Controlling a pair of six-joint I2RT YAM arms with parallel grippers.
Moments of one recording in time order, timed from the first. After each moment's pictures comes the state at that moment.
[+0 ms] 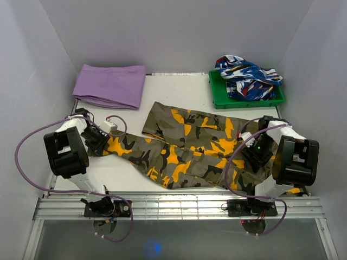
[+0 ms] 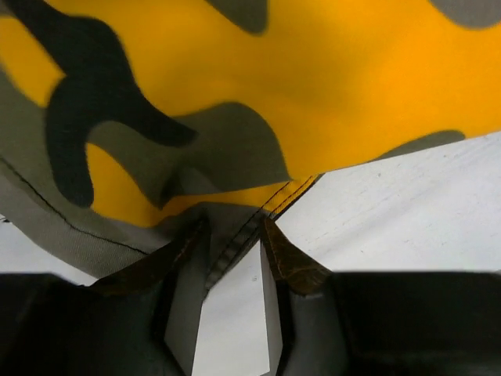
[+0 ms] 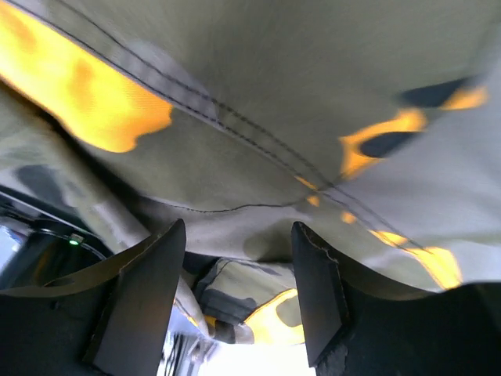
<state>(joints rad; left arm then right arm) 0.29 1.73 1.10 -0.89 0.23 1.01 -0.16 1.56 0.93 -1.08 -0.10 -0.90</state>
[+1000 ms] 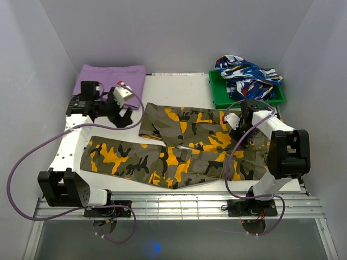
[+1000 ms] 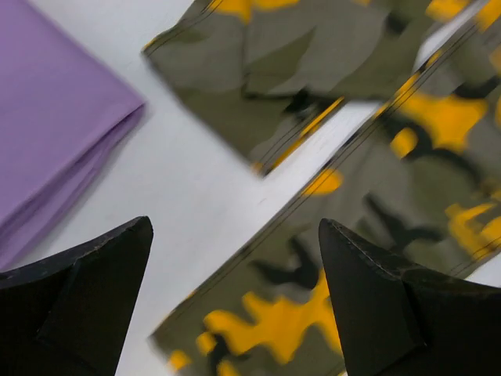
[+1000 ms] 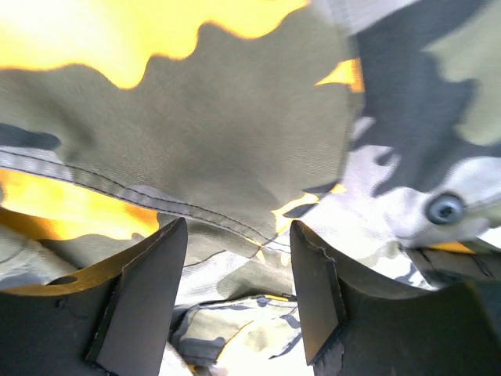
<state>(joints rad) 0.07 1.35 1.34 -0.89 0.61 0.90 0.07 1.67 1.06 -0.82 0.04 -0.87</state>
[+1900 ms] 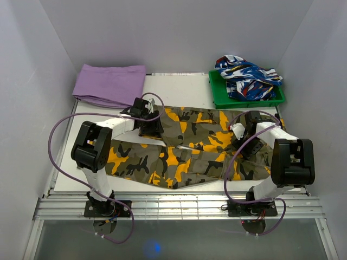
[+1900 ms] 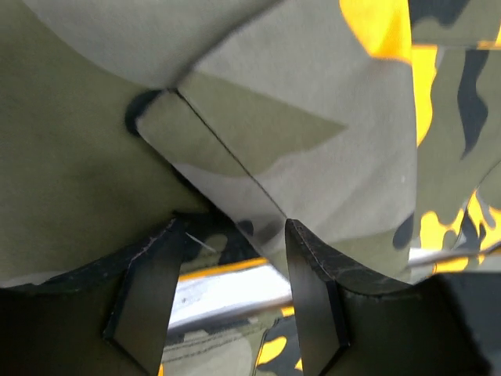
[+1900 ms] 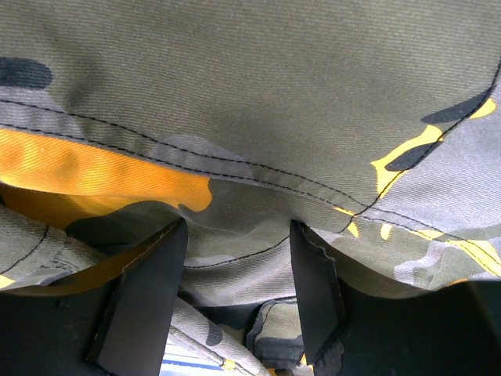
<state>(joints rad) -0.38 1.83 1.11 -0.23 0.25 -0.42 0.03 1.55 0.86 -0.75 0.02 -0.71</state>
